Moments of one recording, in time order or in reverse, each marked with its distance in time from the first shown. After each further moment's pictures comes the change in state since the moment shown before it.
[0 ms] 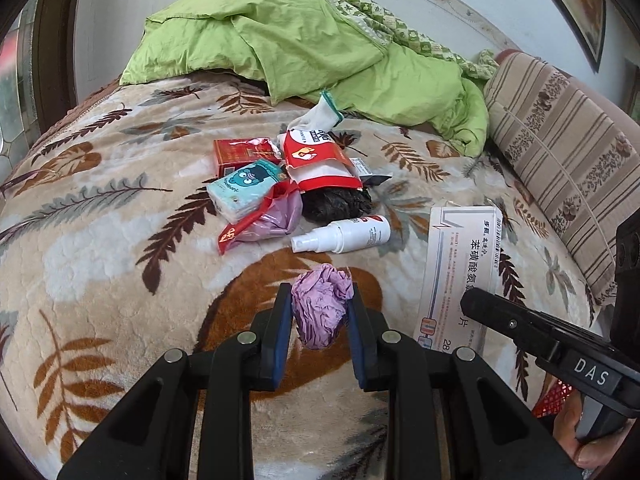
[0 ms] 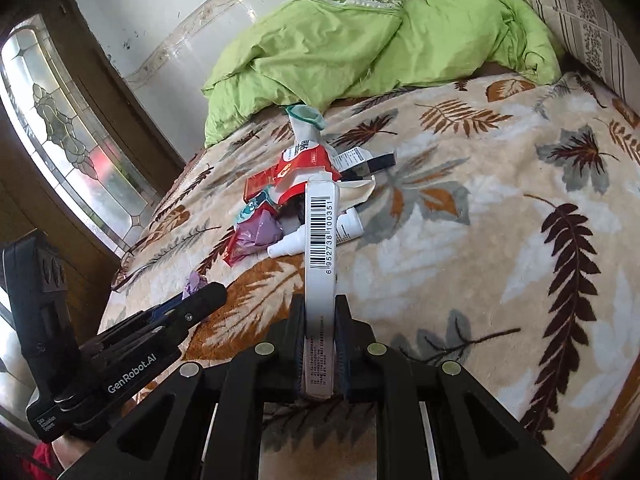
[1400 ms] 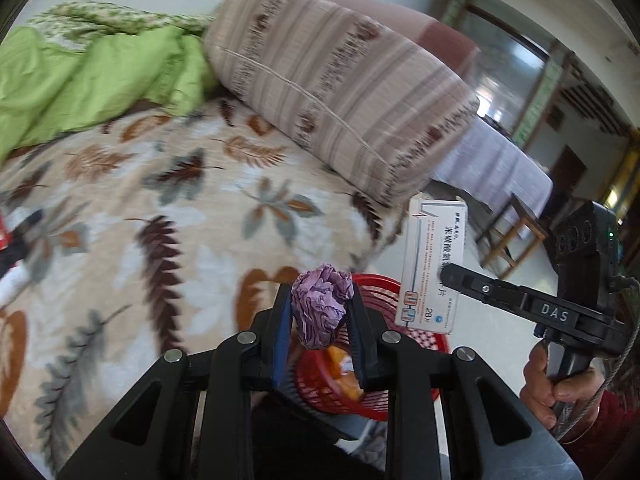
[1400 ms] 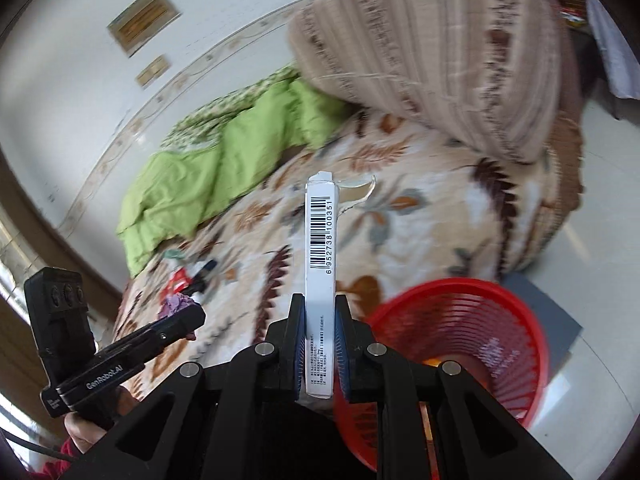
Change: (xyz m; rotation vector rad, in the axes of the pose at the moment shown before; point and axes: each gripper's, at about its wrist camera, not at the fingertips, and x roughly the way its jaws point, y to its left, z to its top) left arm -0.054 -0.287 -0.044 0.433 0.181 -0.647; right arm -0.311 -0.153 -0.095 0.394 -0.318 -0.297
